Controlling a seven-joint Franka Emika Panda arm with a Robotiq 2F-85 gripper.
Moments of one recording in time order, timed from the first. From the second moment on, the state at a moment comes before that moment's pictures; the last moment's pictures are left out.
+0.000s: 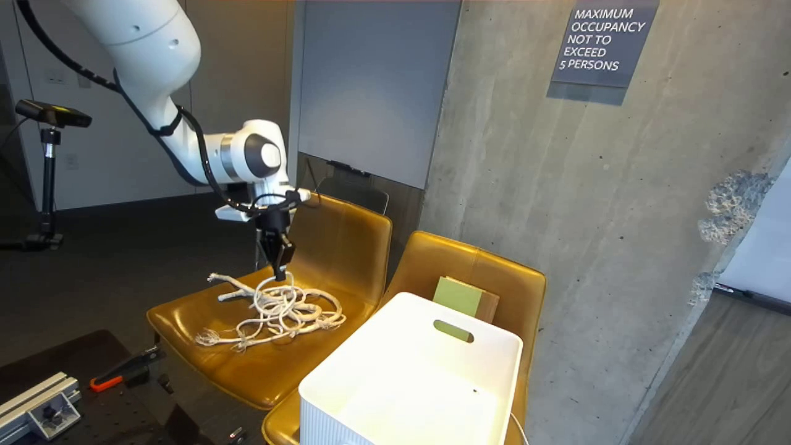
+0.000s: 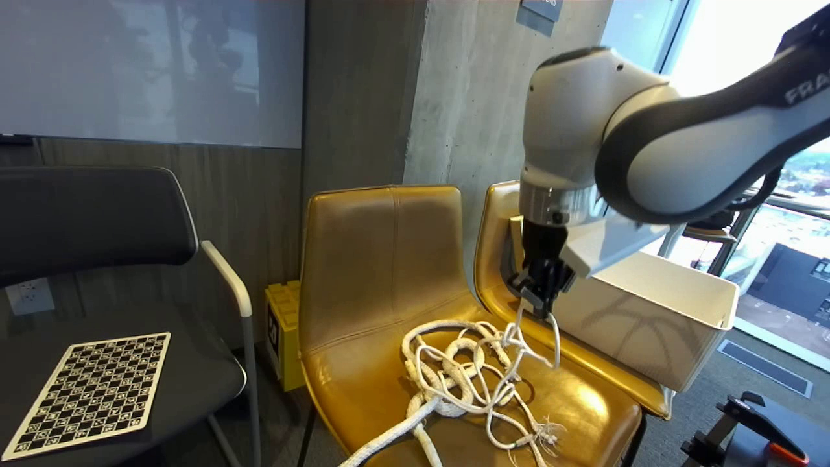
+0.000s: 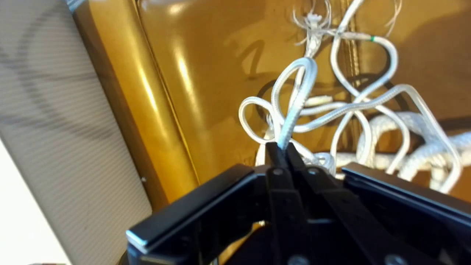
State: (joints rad) arm 0.33 0.49 -0.08 -1.89 -0.33 2.25 0.61
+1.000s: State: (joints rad) arm 0.18 0.09 -0.01 -1.51 -0.27 1.88 0.45
